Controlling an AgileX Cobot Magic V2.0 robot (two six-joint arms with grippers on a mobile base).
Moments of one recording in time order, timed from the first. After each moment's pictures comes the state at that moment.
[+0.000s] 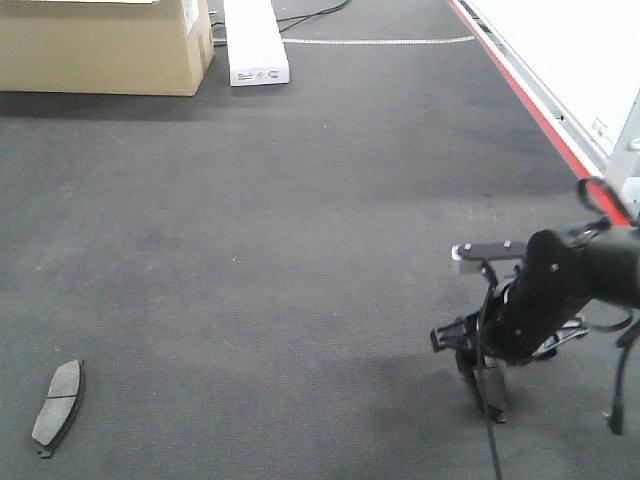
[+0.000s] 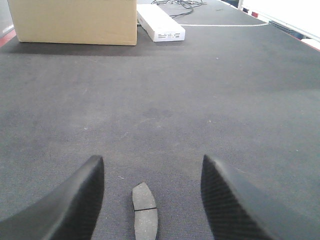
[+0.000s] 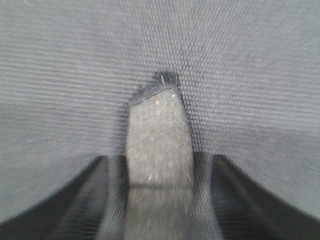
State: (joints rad) left arm -0.09 0.10 -0.38 0.01 0.60 -0.06; right arm 0.22 1.74 -1.02 0.00 0.67 0.11
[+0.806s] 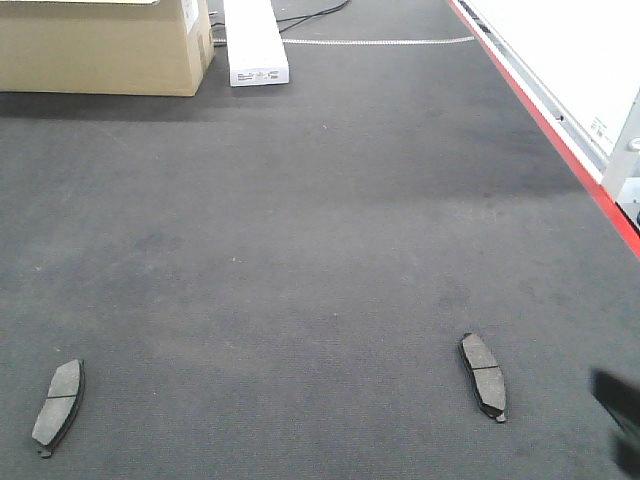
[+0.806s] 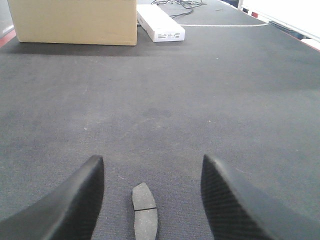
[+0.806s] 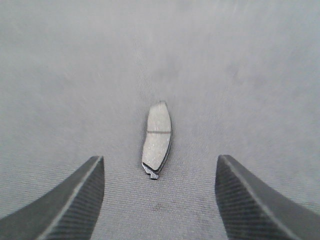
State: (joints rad) left arm -0.09 0.10 -0.38 0.01 0.60 -0.06; right arm 0.22 0.54 -0.49 -0.03 0.62 0.10
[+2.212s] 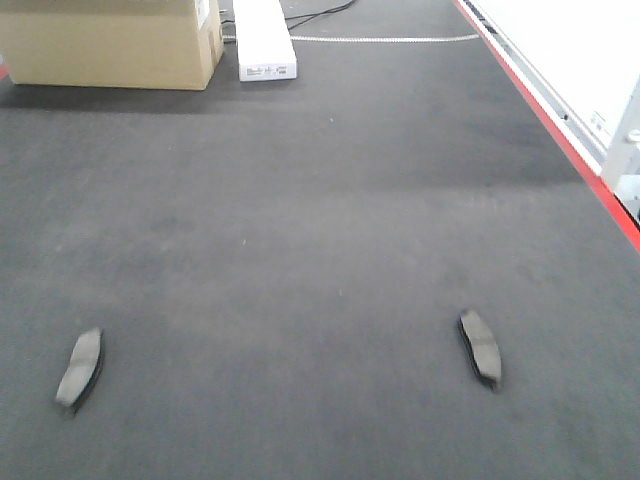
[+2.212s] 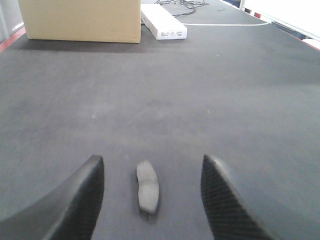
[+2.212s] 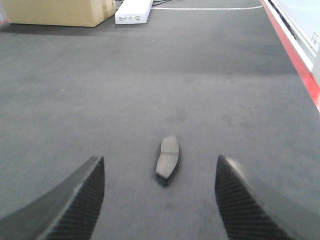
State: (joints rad) left arm -0.09 0.10 -0.38 0.01 0.60 -0.06; right arm 0.22 0.09 -0.37 -0.03 0.63 0.06
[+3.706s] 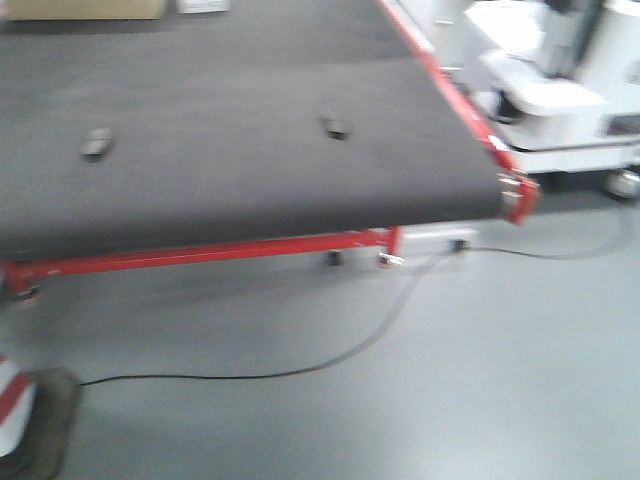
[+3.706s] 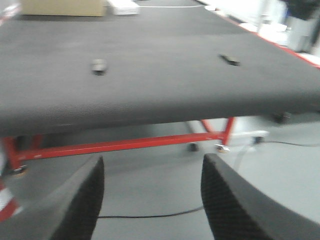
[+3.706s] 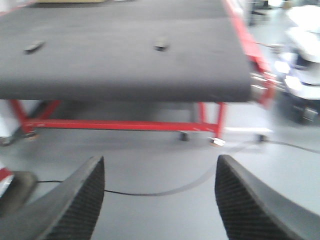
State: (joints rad) left arm -0.09 0.10 -0.38 0.01 0.60 -0.06; right arm 0.22 0.09 -0.37 -0.03 0.63 0.06
